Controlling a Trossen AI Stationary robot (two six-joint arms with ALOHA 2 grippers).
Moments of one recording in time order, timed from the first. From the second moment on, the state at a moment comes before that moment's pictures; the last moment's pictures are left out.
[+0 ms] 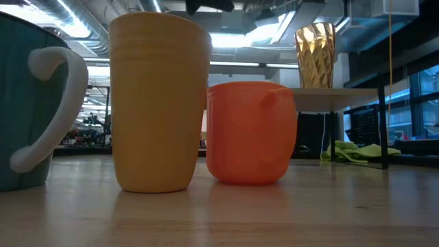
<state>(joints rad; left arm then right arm) 0.01 1.52 1.50 -0.60 -0.16 -0.05 0.69 1.33 1.34 -1.45 1.00 1.99</state>
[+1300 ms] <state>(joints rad) -0.22 1.44 1.43 -0.64 -0.30 -0.18 0.34 1.33 1.57 -0.63 0.90 0.39</state>
